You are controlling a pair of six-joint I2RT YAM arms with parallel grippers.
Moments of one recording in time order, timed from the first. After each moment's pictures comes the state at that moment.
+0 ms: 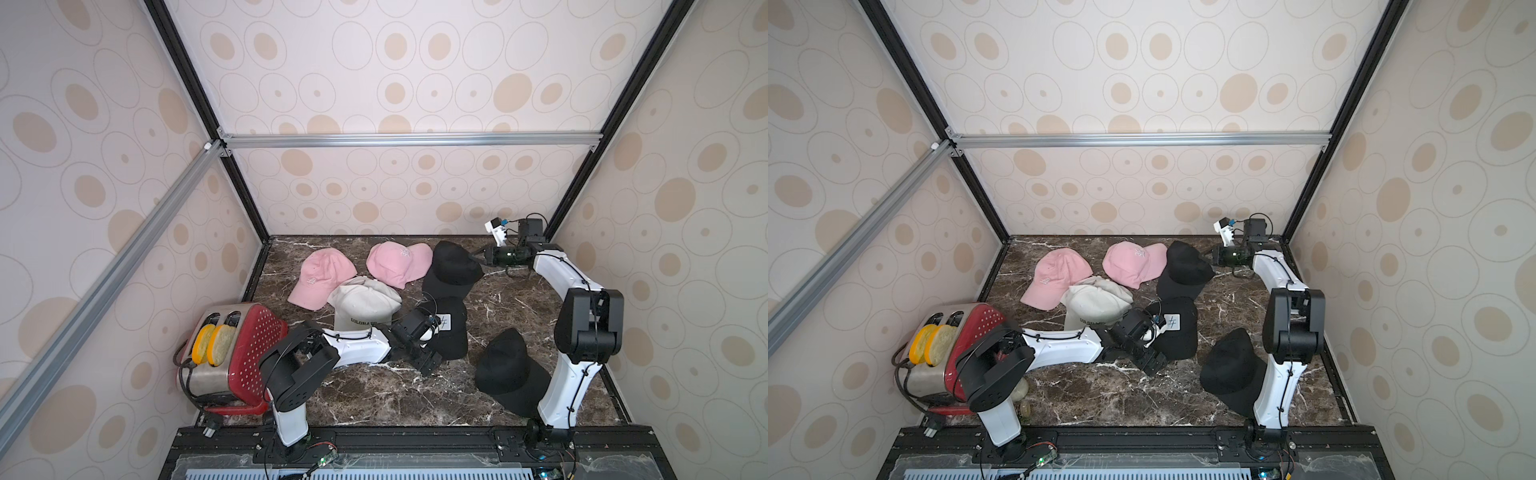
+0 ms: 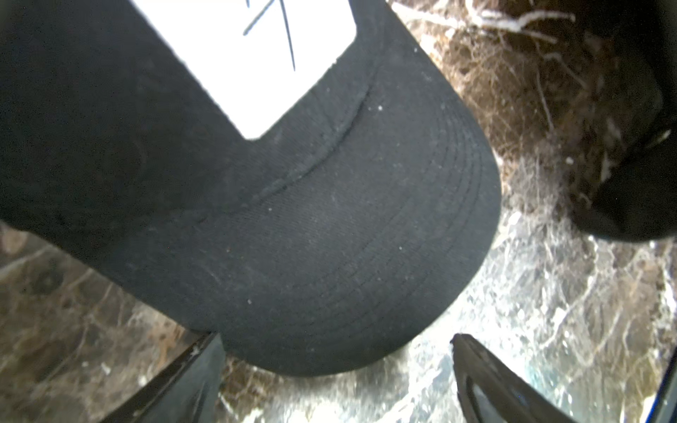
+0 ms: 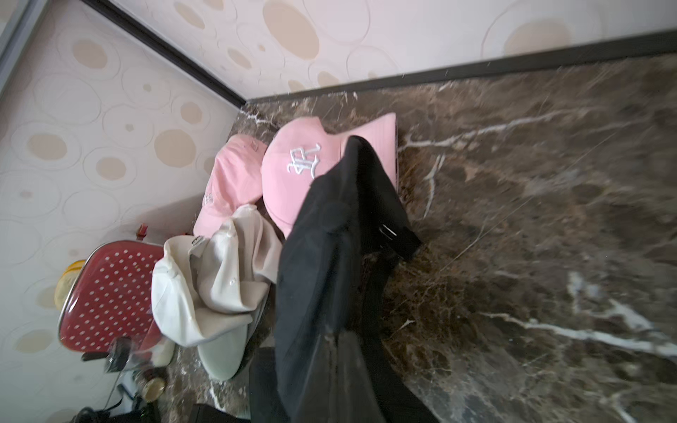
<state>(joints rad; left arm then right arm) -0.92 1.80 0.99 -0.17 0.13 -0.19 0.06 1.92 1.58 -0.45 -0.80 0.08</state>
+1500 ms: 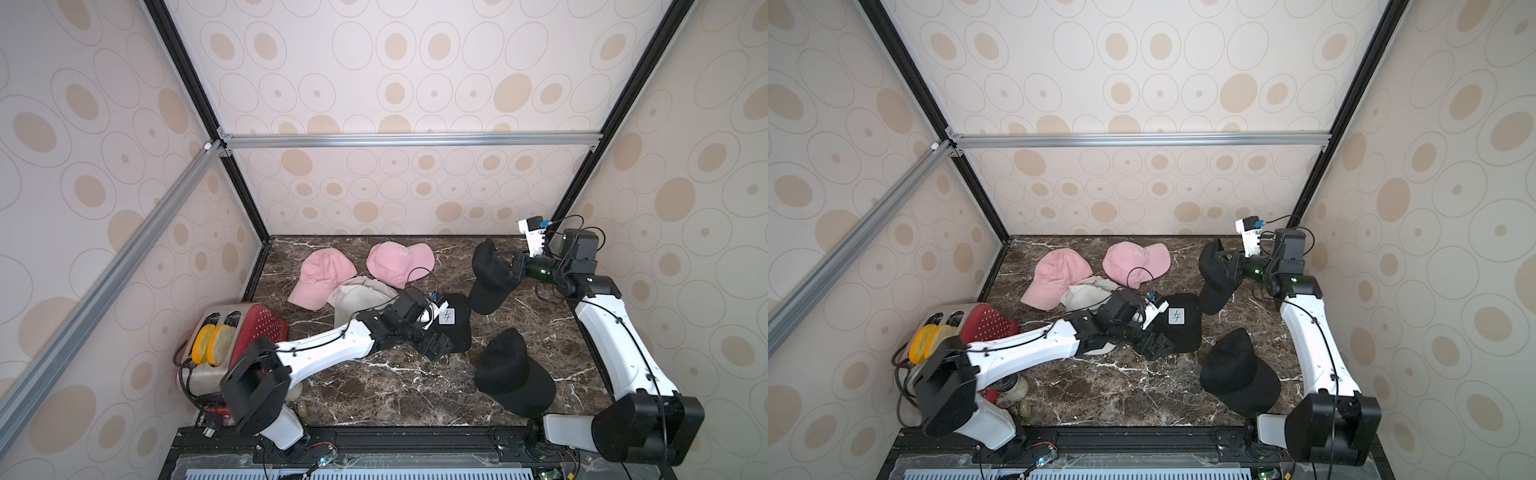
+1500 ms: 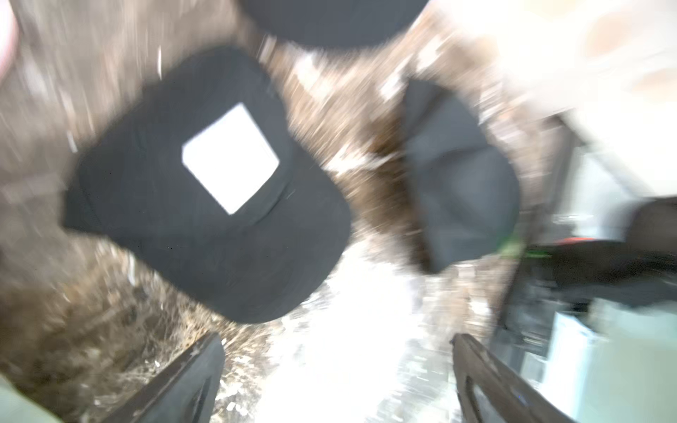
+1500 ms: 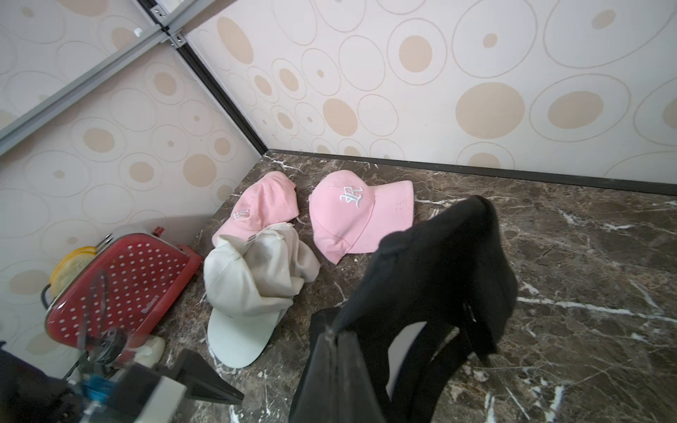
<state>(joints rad) -0.90 1.46 1.06 -0.28 0.27 -0.17 0.04 1.25 1.19 -0.43 -0.77 0.06</state>
